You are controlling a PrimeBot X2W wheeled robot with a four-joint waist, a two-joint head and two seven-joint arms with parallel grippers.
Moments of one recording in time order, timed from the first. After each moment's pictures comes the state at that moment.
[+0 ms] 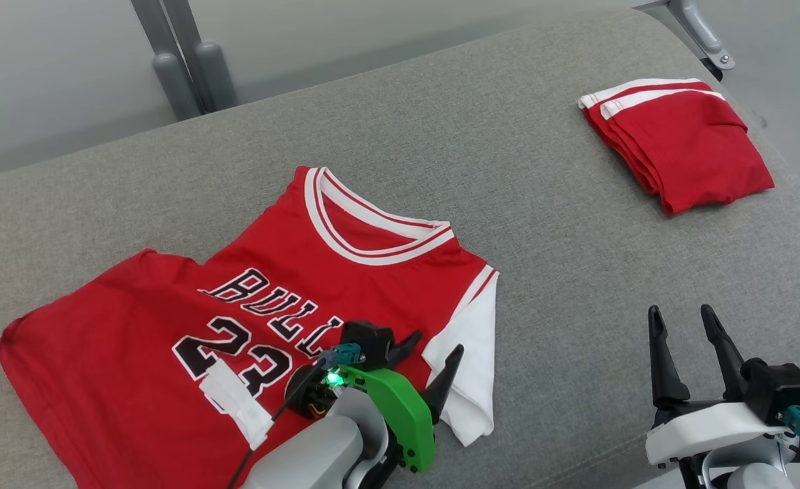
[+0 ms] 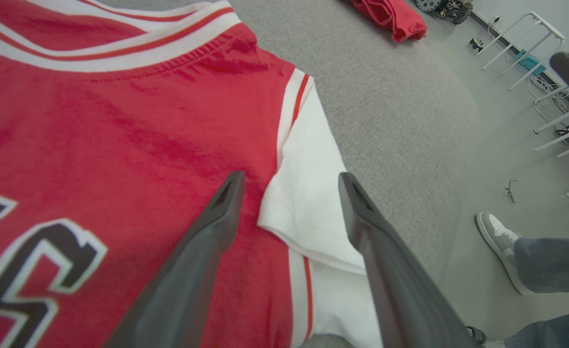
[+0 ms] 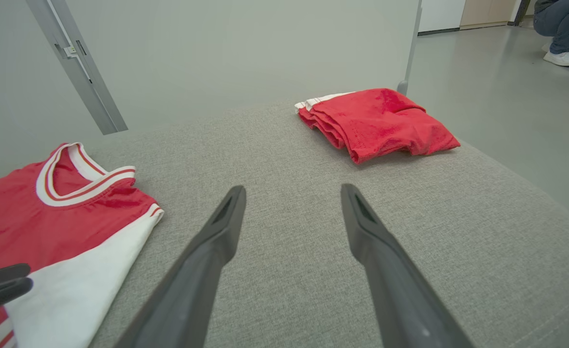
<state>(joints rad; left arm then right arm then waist) -0.58 0.05 -1.14 0.76 -1.01 -0.03 -0.22 0.01 -0.05 -0.07 0.16 0.16 0.13 -0.26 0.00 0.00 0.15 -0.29</state>
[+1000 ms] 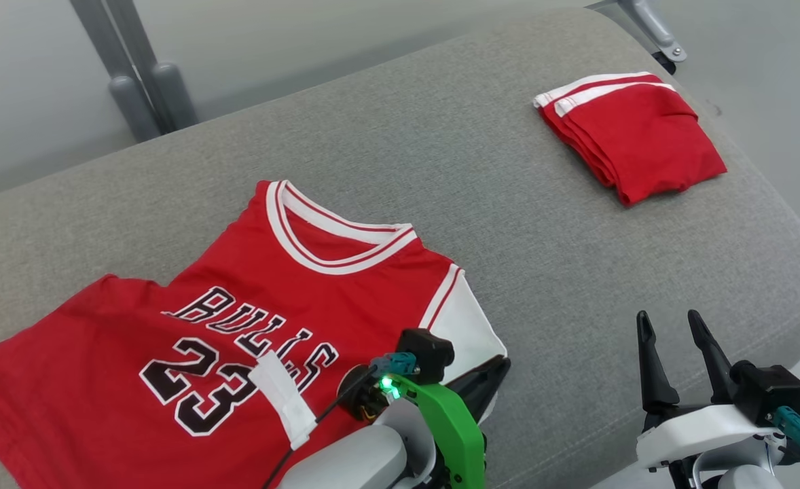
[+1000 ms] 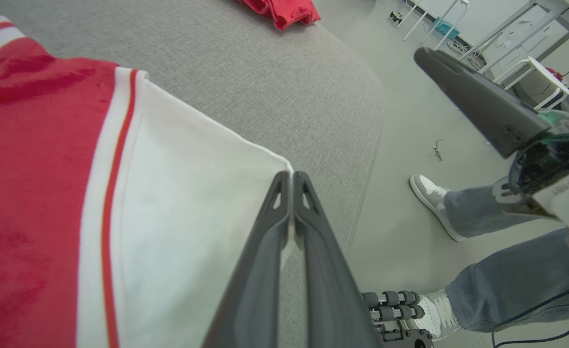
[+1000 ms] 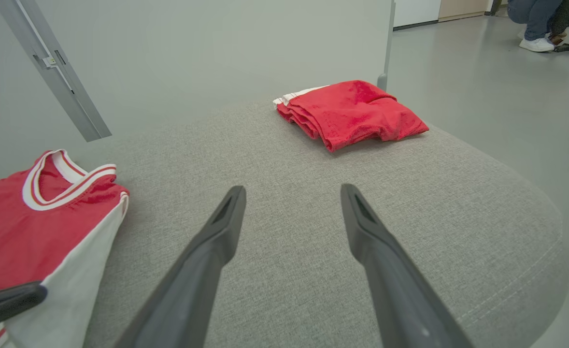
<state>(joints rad) -0.60 0.05 -1.24 0.60 -1.03 -0.02 -0.16 0.01 -0.05 -0.05 0.19 0.18 0.13 -0.26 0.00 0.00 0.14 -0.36</state>
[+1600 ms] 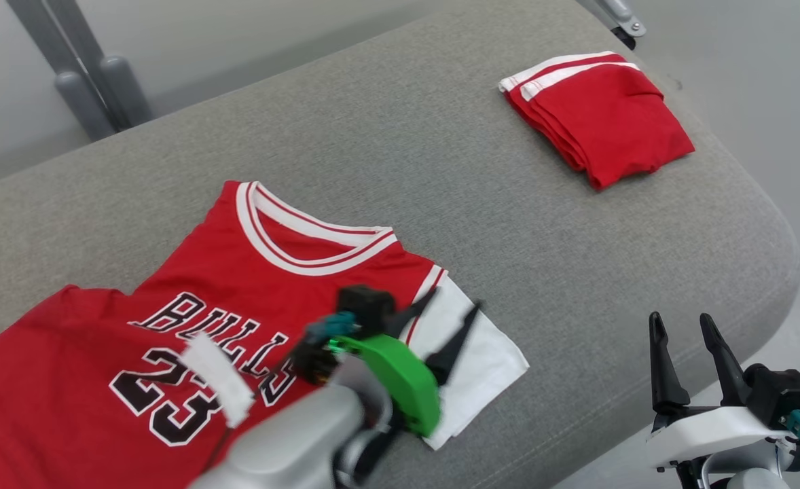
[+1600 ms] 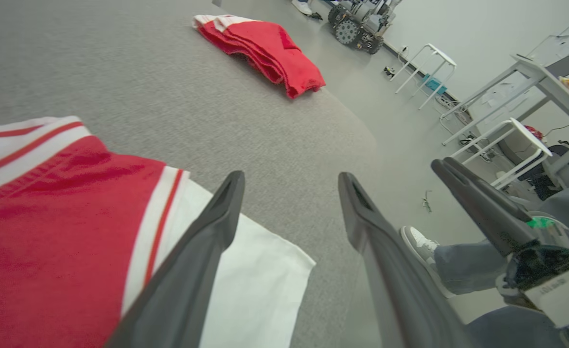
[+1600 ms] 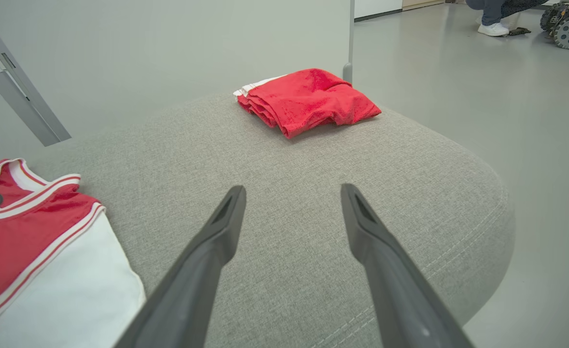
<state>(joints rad) -0.63 0.11 -1.17 0.49 -1.12 0.07 -0.23 0.02 -0.05 -0.07 0.19 0.22 0.13 -0.26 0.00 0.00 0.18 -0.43</state>
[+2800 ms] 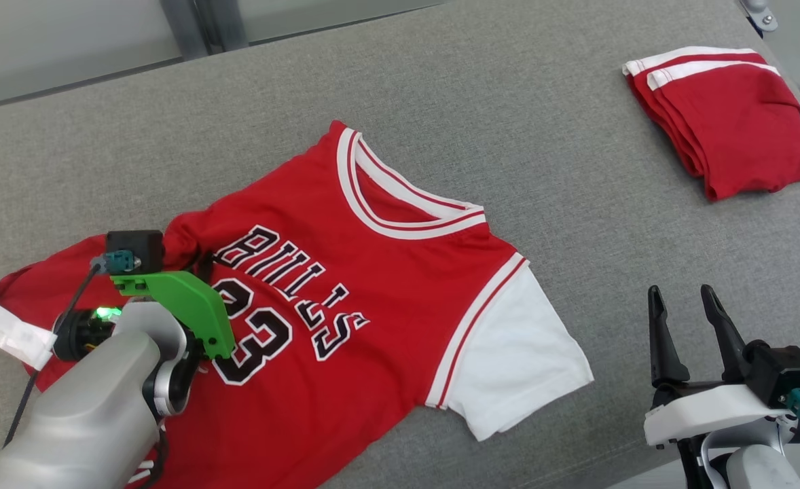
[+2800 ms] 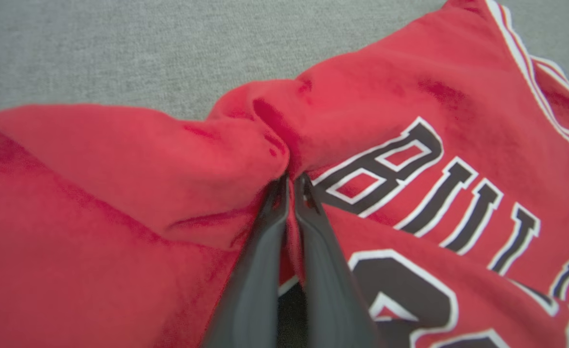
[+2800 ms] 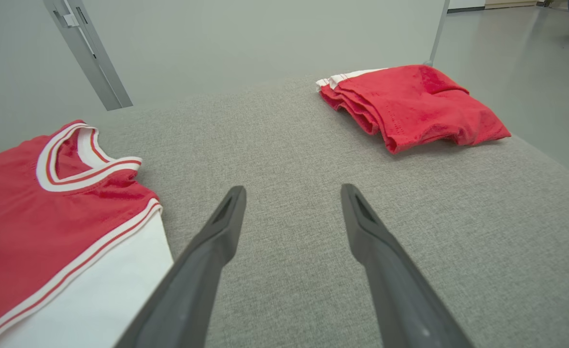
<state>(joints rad) -0.73 0.45 -1.05 0.69 -1.18 0.20 -0.08 -0.03 -0.05 -0.07 0.16 0.17 0.13 -0.26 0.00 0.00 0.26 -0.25</state>
